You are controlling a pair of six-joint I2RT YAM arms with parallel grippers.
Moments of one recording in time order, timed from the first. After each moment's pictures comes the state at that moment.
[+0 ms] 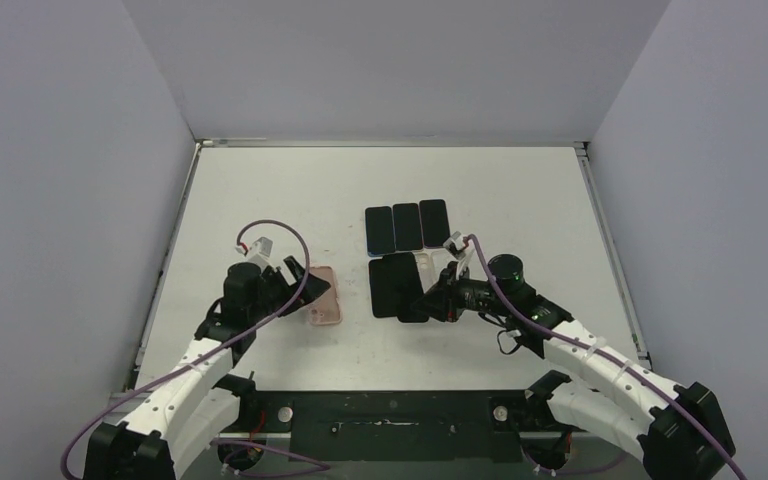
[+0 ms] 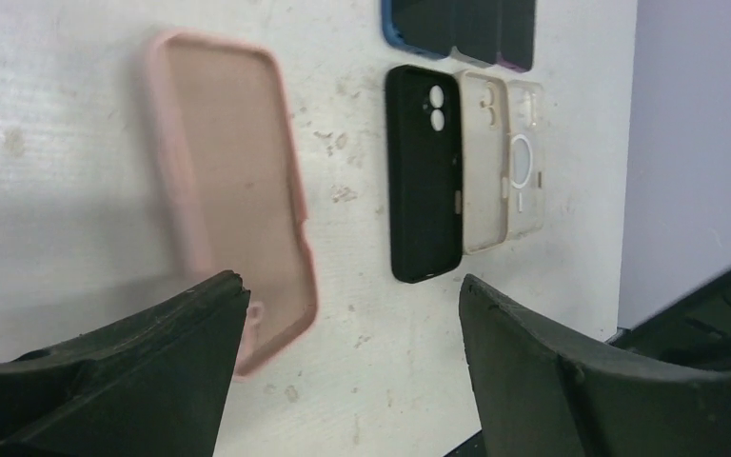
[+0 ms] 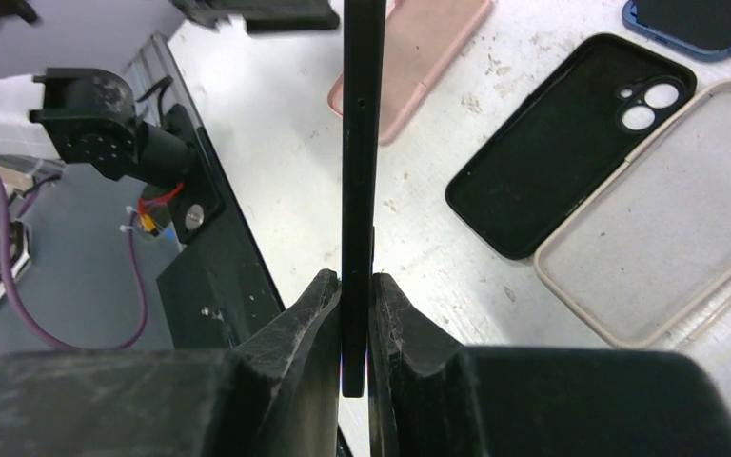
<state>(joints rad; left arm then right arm) -0.27 0.83 0.28 0.01 0.26 -0.83 0.61 0.92 0.47 0.09 -0.58 0.40</state>
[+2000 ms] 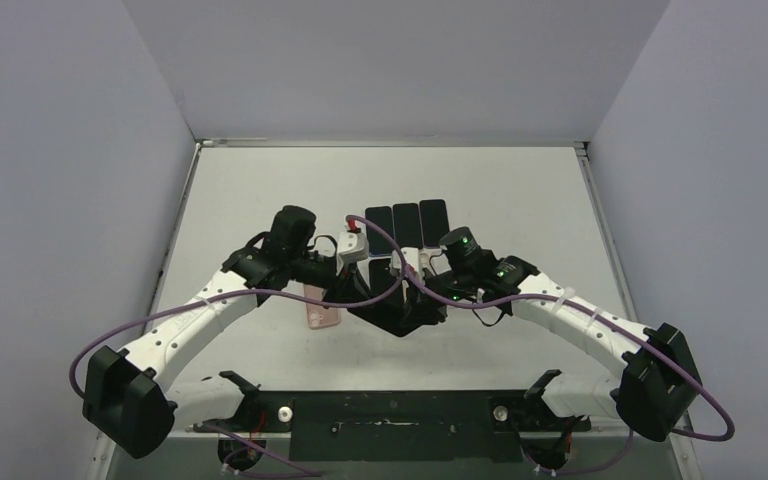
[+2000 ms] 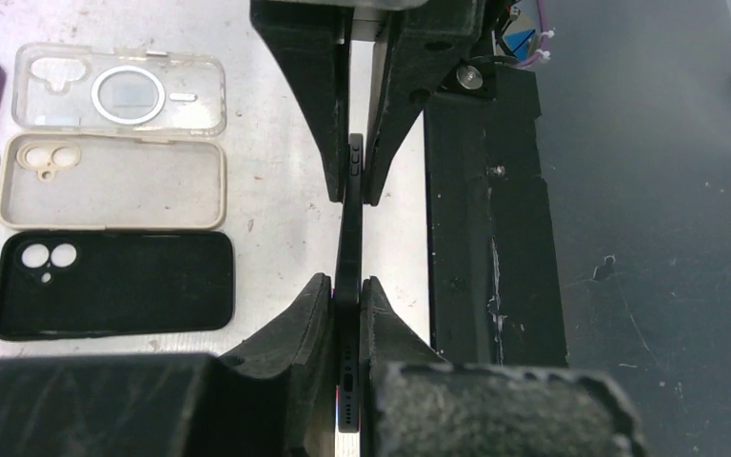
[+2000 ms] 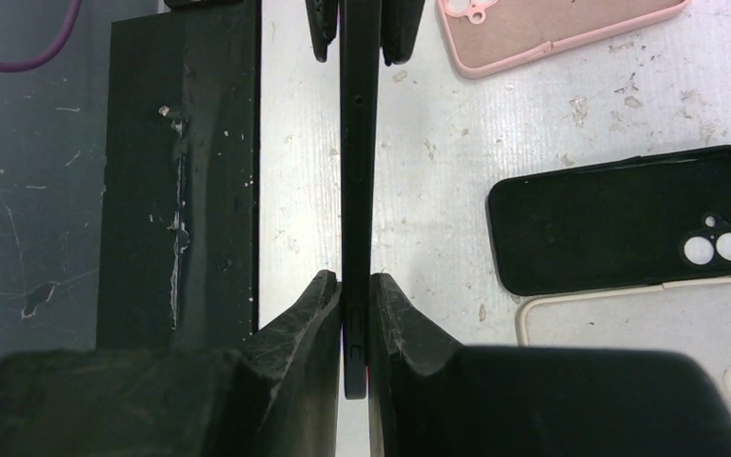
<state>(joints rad) -0.58 1.18 0.93 -0.47 0.96 0.31 0.73 1.25 0.88 -0.45 -0.77 -0.41</state>
